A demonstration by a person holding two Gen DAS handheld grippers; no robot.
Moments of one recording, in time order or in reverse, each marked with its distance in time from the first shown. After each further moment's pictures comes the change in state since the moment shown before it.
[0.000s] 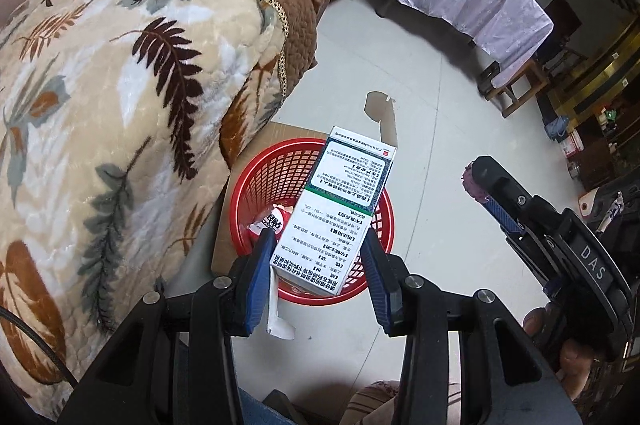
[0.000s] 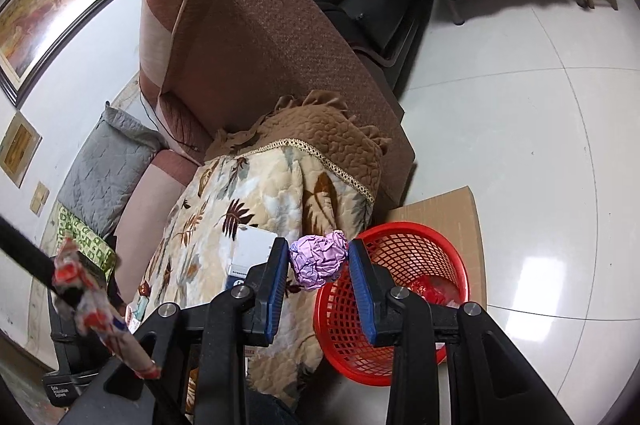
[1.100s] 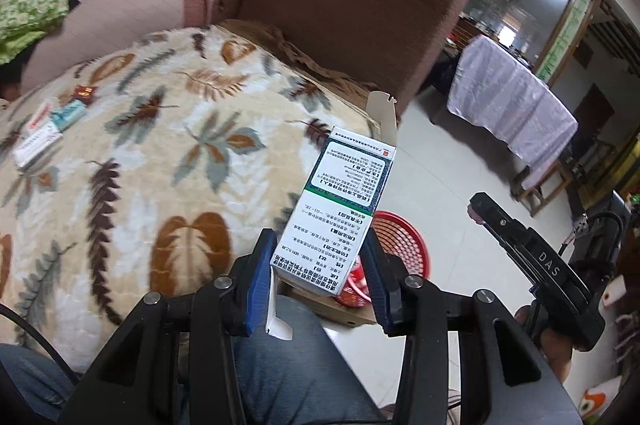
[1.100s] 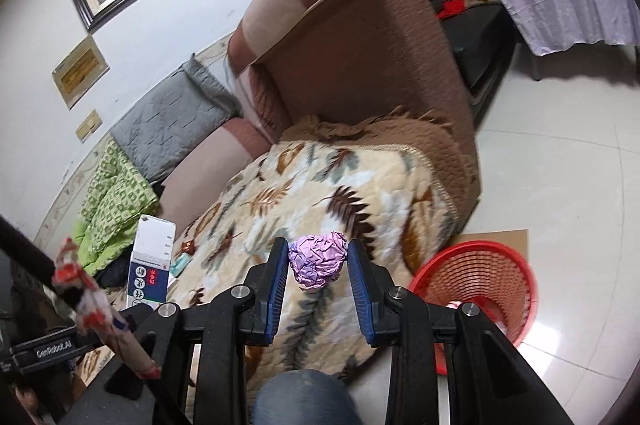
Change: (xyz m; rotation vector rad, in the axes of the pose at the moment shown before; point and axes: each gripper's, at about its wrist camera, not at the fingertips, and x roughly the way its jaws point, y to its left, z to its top) left arm -0.204 0.069 -0.080 -0.174 -0.356 0.133; right arm -0.033 0.127 -0.037 -0.281 -0.031 0.126
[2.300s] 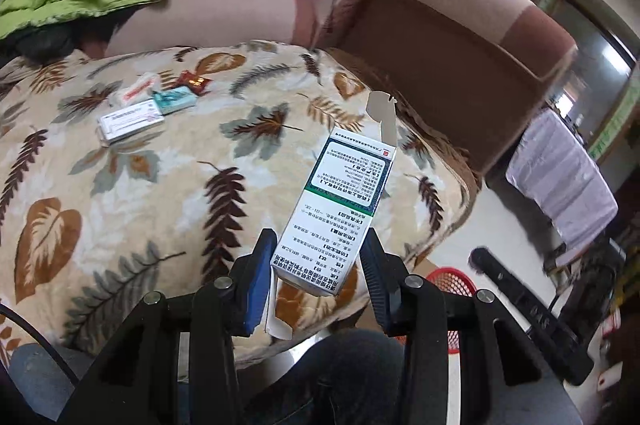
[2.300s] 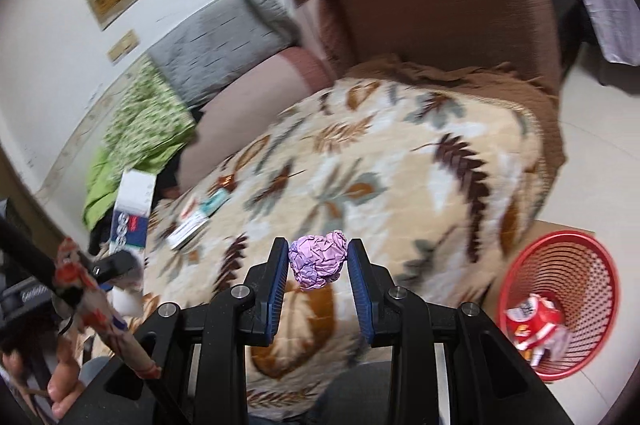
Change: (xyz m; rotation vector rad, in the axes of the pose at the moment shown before) left arm -0.046 0.140 0.008 -0.227 -0.131 0.174; right arm 0.105 0.099 -0.036 -0.156 0.191 0.111
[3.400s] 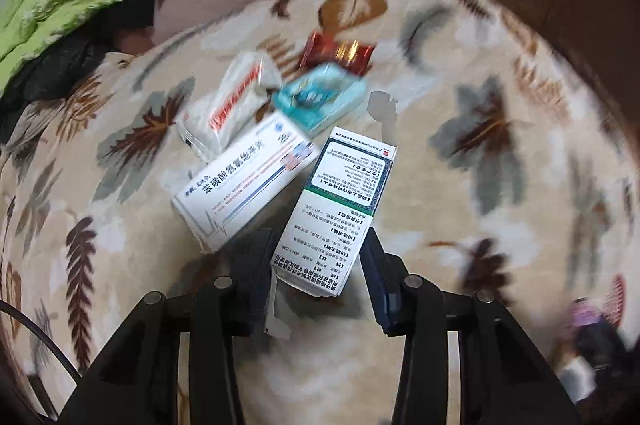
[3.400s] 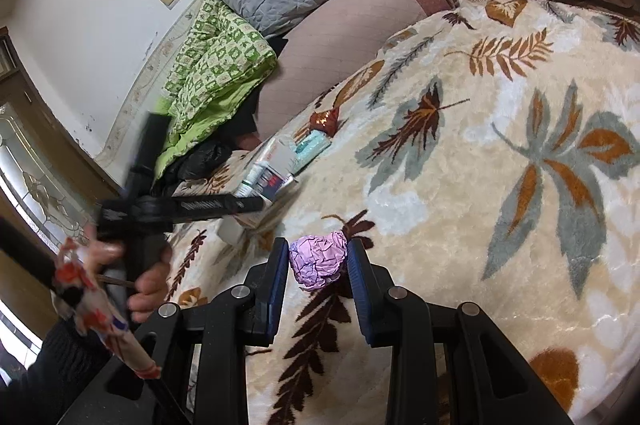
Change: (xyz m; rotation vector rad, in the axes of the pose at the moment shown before) left arm 0.152 0.186 0.122 0.071 0.260 0.391; right arm 0.207 0.100 -0.024 -0.035 0.198 0.387
